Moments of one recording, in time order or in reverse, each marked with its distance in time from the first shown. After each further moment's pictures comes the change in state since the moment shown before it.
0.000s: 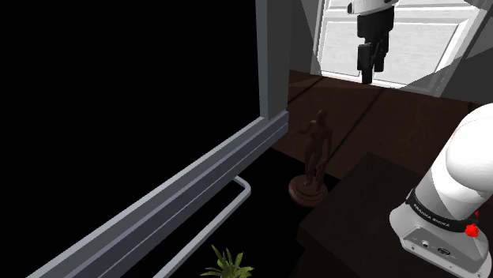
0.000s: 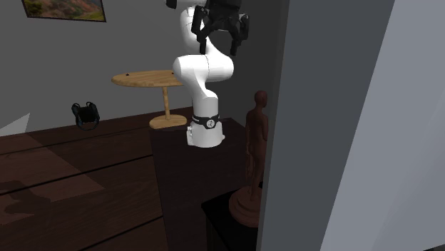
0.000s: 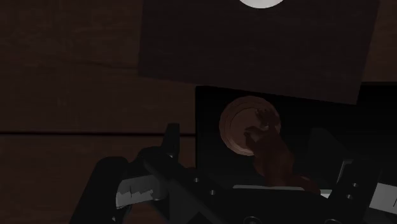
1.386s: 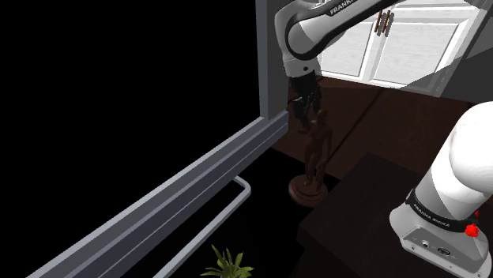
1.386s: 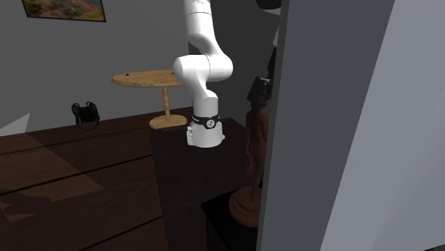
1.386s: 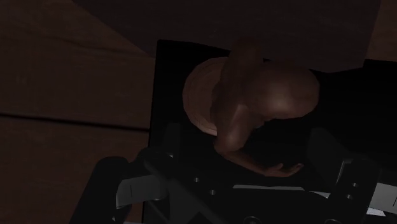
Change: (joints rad) arm 0.095 0.508 0.103 0.039 0.085 0.373 0.087
